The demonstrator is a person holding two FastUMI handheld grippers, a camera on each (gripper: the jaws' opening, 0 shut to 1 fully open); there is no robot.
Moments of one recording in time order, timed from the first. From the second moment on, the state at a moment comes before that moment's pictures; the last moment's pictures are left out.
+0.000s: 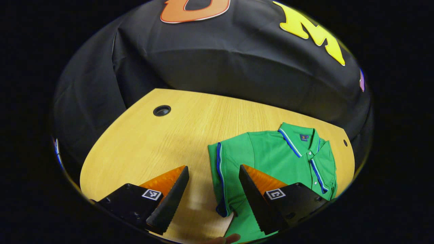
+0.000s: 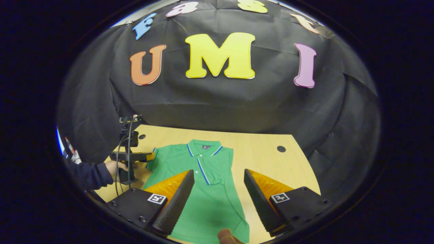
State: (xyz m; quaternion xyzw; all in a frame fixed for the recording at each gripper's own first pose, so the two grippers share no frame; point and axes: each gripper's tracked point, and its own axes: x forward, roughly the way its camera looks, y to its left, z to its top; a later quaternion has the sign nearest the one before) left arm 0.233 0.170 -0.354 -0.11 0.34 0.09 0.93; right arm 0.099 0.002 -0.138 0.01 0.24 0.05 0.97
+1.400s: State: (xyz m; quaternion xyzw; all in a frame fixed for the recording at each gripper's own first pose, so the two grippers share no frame) left arm 0.260 0.151 -0.336 0.00 0.36 0.05 0.93; right arm 0.057 -0.028 -0.120 0.06 0.22 -0.02 0.97
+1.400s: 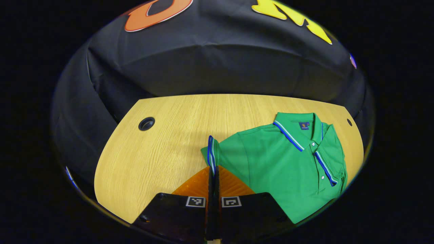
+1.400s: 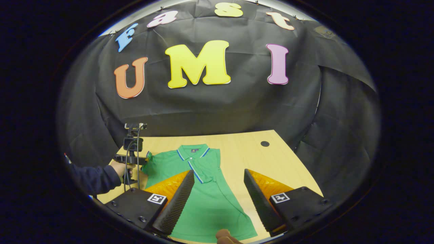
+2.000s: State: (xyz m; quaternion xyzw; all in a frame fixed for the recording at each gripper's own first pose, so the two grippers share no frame) left arm 0.272 0.055 -0.327 0.12 0.34 -0.05 0.93; right arm 0.047 -0.040 -0.144 0.06 0.24 -0.02 0.97
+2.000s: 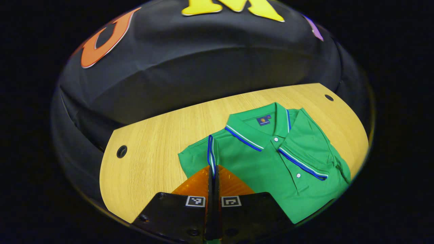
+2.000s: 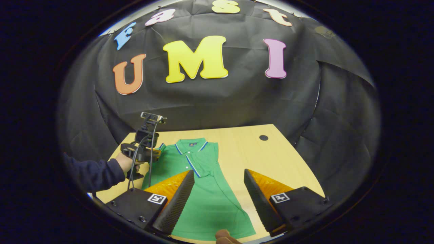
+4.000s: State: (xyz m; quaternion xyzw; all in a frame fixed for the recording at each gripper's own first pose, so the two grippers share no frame) left arm -0.119 0.061 -0.361 -0.04 0.46 0.01 0.89; right arm -0.068 -0.099 -0.352 0.02 0.48 0.05 0.87
